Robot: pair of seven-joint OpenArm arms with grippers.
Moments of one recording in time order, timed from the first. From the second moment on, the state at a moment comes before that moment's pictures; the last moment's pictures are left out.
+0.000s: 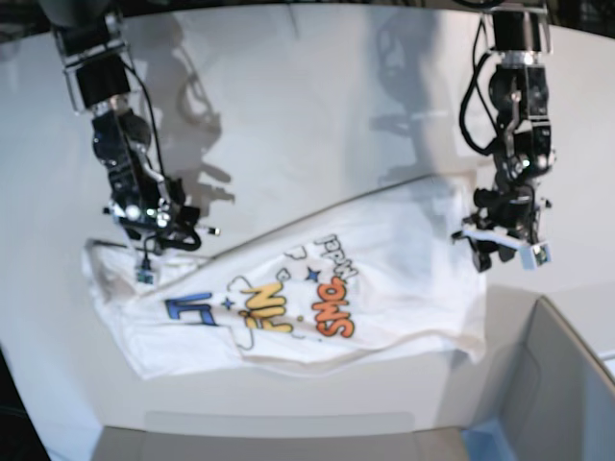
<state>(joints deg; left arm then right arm) 0.2 -17.6 -6.2 93.2 -30.6 9.0 30.1 16.0 18.6 -19.3 84.7 16.4 -24.7 -63.5</state>
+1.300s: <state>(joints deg) 0.5 -17.6 -6.2 93.1 -30.6 9.0 30.3 29.0 15.4 -19.3 60.4 5.2 -15.3 -54.2</state>
